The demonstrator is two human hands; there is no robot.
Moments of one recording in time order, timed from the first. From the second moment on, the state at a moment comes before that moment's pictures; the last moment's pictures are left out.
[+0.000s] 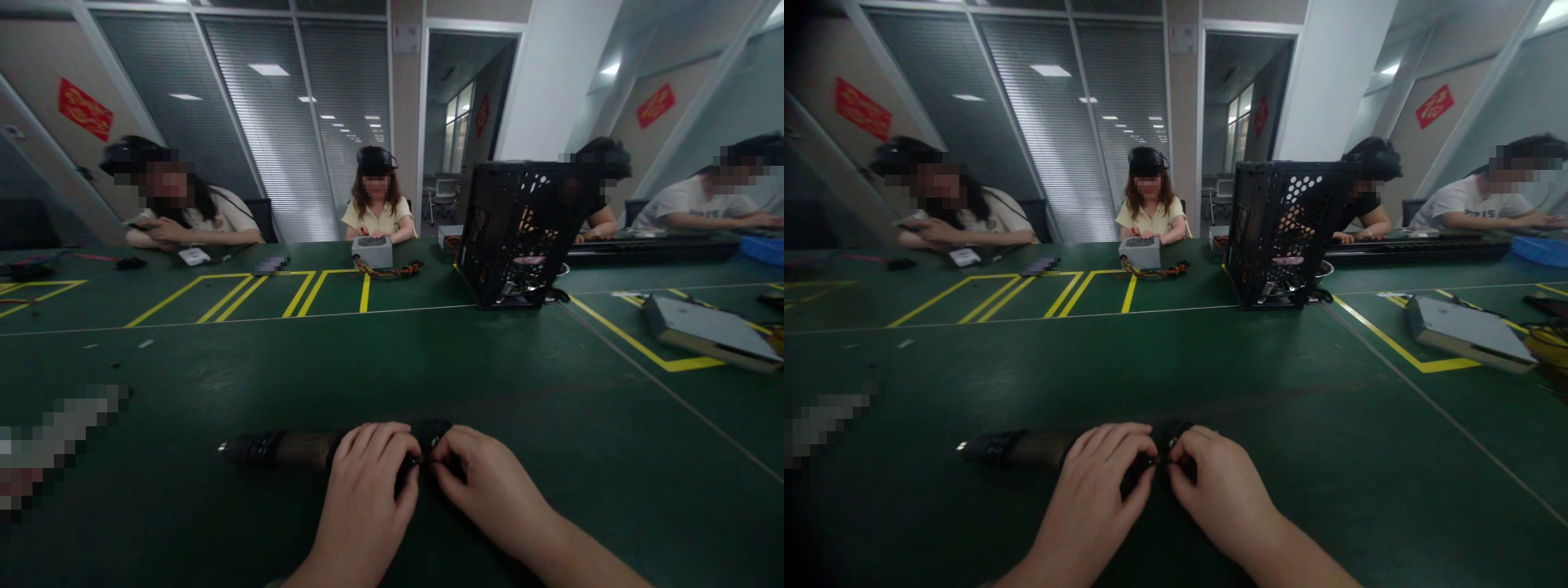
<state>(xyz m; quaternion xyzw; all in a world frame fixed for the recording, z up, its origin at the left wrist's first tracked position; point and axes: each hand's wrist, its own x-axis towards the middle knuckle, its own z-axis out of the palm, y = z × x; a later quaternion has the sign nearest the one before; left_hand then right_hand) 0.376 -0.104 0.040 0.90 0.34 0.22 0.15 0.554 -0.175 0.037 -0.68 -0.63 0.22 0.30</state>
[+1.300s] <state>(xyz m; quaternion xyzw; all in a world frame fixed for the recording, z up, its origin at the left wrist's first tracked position) 0.377 -0.104 0.038 0.90 0.34 0.23 0.15 0.552 -0.174 0.041 -0.69 -0.63 0.21 0.28</state>
